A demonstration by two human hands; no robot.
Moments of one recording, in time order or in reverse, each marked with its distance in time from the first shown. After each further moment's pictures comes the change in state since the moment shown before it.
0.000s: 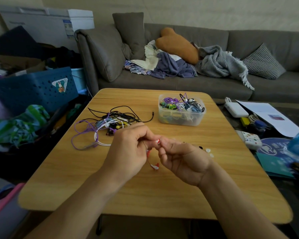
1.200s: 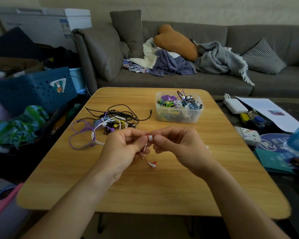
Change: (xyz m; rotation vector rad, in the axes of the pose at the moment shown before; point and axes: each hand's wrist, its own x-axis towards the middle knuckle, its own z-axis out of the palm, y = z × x) left_hand -0.005 -0.005 0.007 -0.610 -0.069 -0.708; right_hand 0.003 -0.004 -0.015 -0.718 0.034 -0.495
